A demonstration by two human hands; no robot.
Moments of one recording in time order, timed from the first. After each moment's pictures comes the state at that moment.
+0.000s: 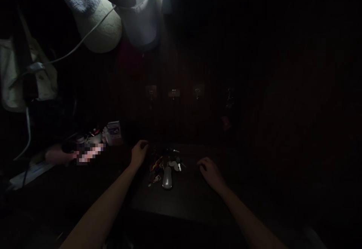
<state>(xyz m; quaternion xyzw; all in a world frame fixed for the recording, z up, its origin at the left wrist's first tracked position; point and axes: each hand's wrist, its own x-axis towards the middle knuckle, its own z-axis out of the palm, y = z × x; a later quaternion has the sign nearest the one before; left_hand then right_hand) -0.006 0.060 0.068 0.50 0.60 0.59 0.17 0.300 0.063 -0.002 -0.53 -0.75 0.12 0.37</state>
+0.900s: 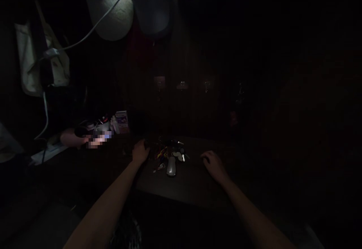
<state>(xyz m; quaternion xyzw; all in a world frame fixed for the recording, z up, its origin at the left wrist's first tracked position) -0.029 0.045 0.020 0.57 0.77 0.30 0.02 0.300 0.063 -0.003 -0.53 -0.77 0.09 0.34</state>
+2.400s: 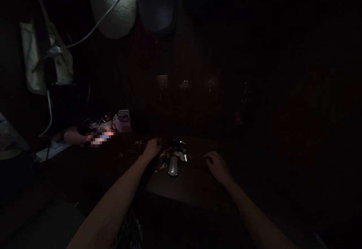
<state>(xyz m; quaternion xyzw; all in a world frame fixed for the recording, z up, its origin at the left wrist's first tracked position) 0.005 0.063 0.041 0.65 0.70 0.29 0.08 0.300 0.065 -0.005 -0.53 -0.76 0.10 0.35</state>
